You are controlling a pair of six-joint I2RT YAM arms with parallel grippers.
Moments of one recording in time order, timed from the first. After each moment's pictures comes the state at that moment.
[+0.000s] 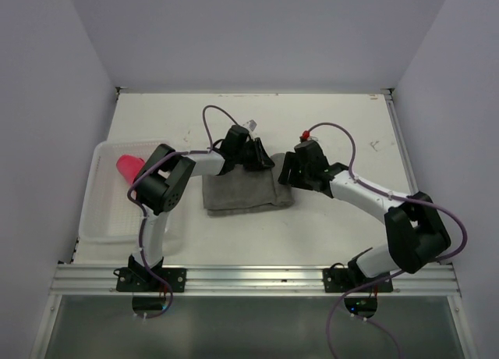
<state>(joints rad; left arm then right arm) -0.57 2.11 1.25 0.21 0.33 -0.80 0.54 1.45 0.85 -0.28 0.11 0.67</state>
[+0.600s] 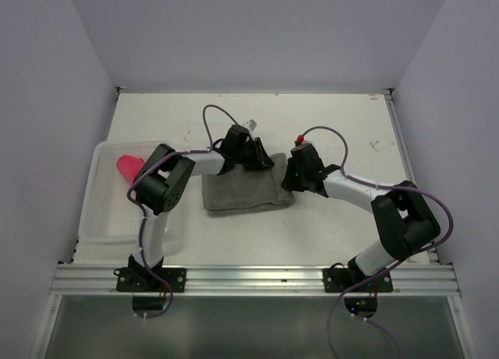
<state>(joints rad) -0.57 2.11 1.26 0.19 0.33 -0.80 0.53 1.56 0.83 -0.18 0.06 0.64</state>
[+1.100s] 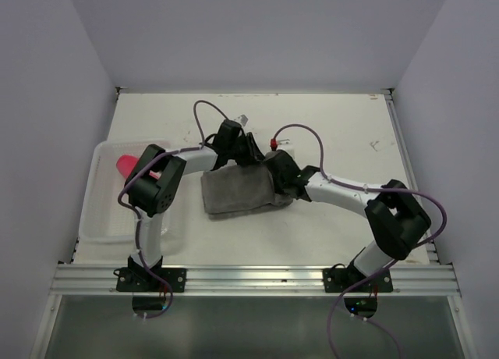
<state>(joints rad) -0.53 2.06 1.25 0.12 0.31 -0.78 0.73 1.59 0.95 -0.31 0.39 0.47</state>
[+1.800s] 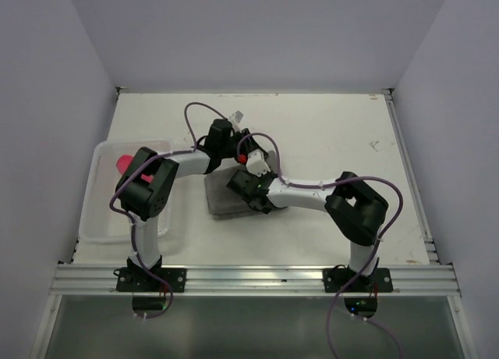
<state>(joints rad) -0.49 1.97 1.15 0.30 0.45 -0.88 0.99 1.86 1.19 -0.58 0.92 0.46</state>
